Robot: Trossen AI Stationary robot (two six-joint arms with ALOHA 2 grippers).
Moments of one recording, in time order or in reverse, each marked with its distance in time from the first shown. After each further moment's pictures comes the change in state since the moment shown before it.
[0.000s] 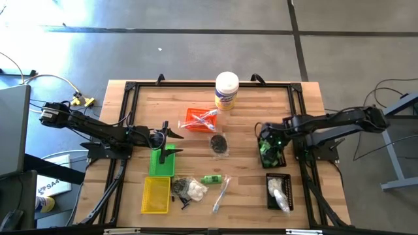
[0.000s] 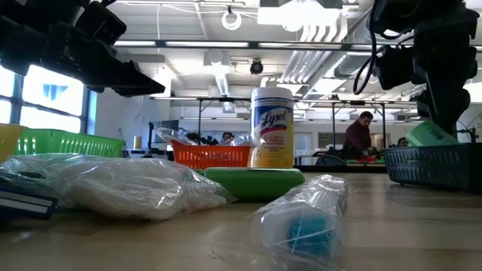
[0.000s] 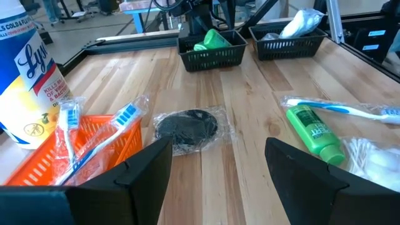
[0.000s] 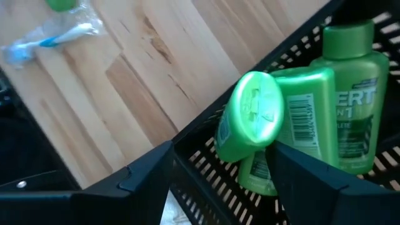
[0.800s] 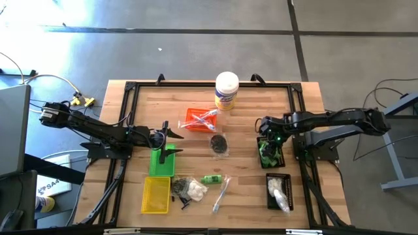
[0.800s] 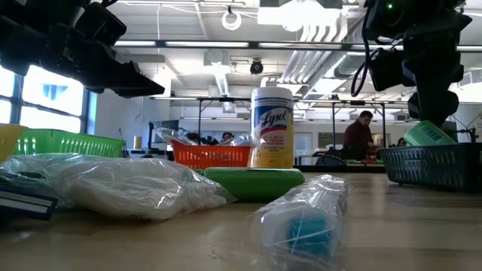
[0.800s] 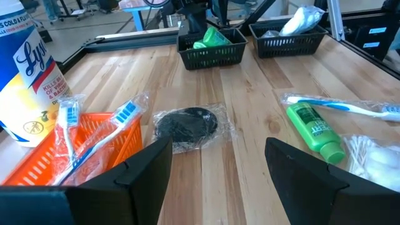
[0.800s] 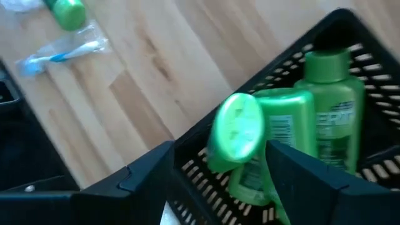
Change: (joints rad) left arm 0.000 0.000 0.000 -0.008 0.000 0.000; right arm -0.096 -0.001 0.000 0.003 -0.021 -0.086
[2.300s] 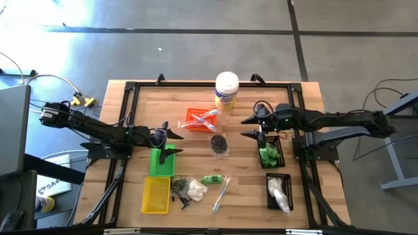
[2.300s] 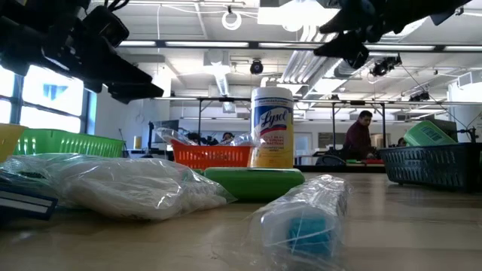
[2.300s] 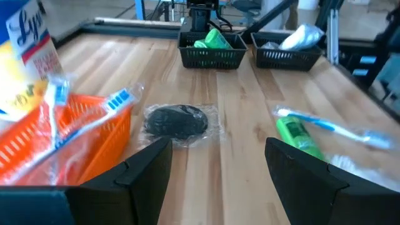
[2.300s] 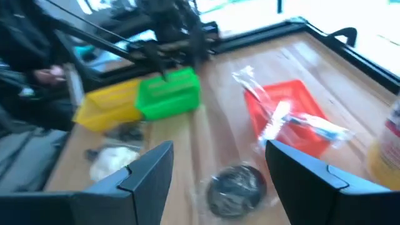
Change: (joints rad) left arm 0.000 0.000 0.000 0.002 0.001 -0.170; right arm 0.000 -0.114 0.000 0.735 0.277 -0.410
